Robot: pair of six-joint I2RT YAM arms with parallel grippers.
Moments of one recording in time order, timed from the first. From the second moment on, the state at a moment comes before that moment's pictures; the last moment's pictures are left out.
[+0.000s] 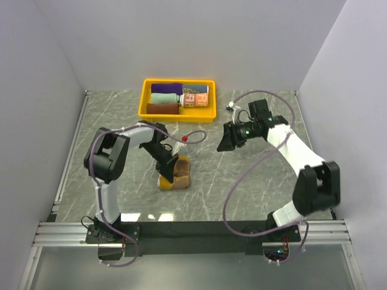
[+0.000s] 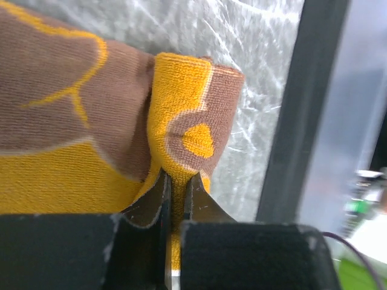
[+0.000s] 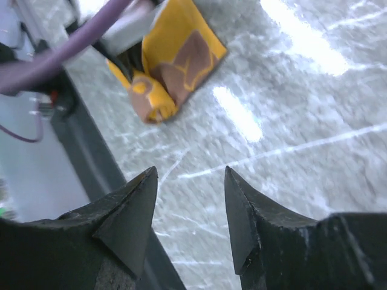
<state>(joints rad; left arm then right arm) -0.42 1.97 1.25 -1.03 0.85 0.82 0.24 1.54 1.22 -0.70 -0.82 -0.13</state>
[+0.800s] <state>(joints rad) -0.37 2.24 1.49 -1.31 0.93 0.84 1.02 1.65 1.01 -0.29 -0.22 -0.53</state>
